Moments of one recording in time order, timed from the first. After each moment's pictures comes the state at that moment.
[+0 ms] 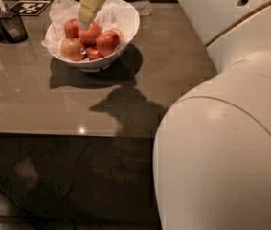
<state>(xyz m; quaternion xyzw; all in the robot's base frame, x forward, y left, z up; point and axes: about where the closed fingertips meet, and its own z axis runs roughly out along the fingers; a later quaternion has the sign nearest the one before) 0.679 0.067 1.032 -0.55 0.80 0.01 0.25</state>
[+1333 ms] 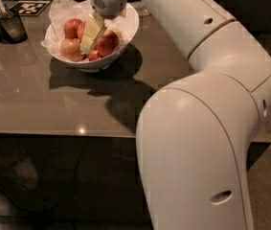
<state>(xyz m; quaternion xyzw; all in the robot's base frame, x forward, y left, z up) 0.717 0.074 0.935 -0.50 0.84 0.03 0.19</state>
